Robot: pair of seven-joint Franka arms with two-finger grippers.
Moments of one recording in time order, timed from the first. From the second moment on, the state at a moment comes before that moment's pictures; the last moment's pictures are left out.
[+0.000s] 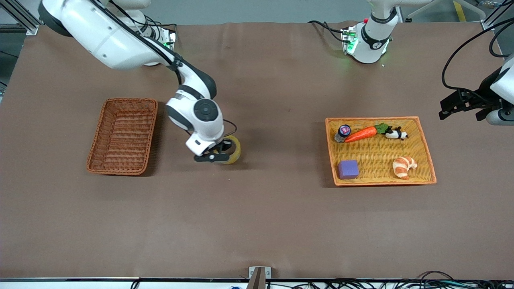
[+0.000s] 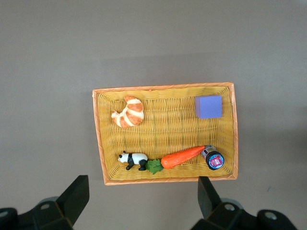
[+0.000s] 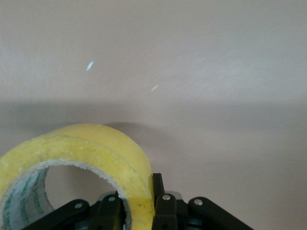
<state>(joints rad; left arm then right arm) -0.06 0.02 0.03 -1.59 0.00 1.65 0.01 -0.04 0.67 0.71 -1.78 -0.63 2.17 0.94</state>
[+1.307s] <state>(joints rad) -0.06 0.02 0.02 -1.58 0.00 1.65 -0.01 -0.11 0.05 0.02 -2.37 -0.17 2.36 -0.16</state>
